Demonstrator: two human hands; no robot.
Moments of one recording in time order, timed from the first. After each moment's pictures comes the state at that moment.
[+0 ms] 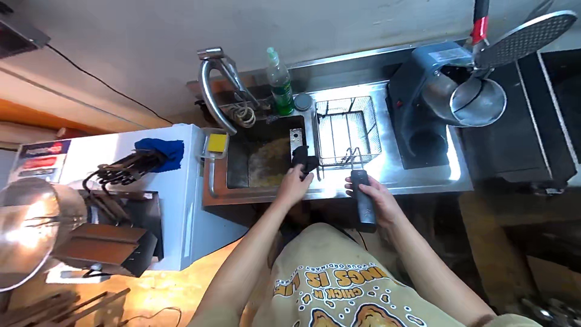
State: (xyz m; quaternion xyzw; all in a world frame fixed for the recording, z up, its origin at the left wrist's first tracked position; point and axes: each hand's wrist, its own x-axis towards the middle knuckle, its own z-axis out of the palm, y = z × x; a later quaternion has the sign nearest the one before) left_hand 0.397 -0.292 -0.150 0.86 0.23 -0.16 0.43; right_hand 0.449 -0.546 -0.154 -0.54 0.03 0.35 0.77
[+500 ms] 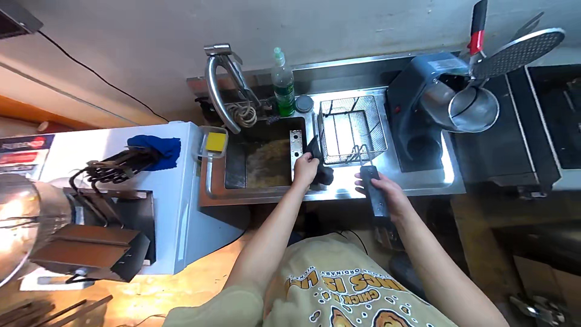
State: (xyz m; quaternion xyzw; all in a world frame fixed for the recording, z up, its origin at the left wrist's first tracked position) left_hand 0.452 -0.306 -0.180 0.71 0.32 -0.05 0.63; right_hand 0.469 -0.556 -0.154 -0.55 0.05 0.35 0.75
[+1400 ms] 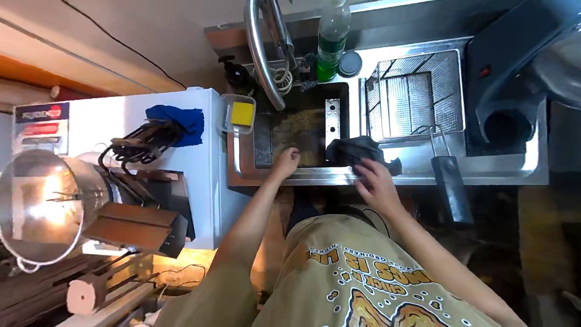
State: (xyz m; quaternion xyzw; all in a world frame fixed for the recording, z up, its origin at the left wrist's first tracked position) left_hand 0.369 -0.119 -0.242 0.84 0.26 -0.23 0.43; right_hand 0.415 -0.443 -0.237 -0.89 -0.31 0.13 0.31
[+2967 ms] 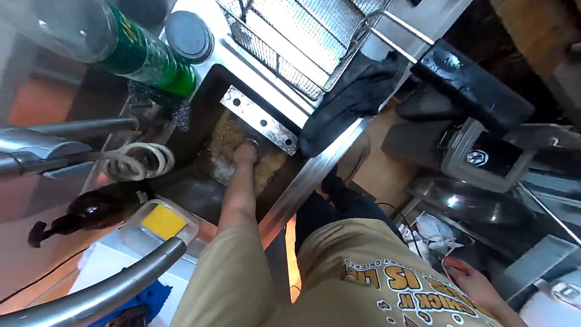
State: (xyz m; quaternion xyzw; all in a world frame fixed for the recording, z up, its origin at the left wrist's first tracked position) left_hand 0.524 -0.111 -0.446 0.86 -0.03 -0.51 -0.08; right_hand -0.019 -0.498 -0.182 -0.62 0.61 0.41 0.28
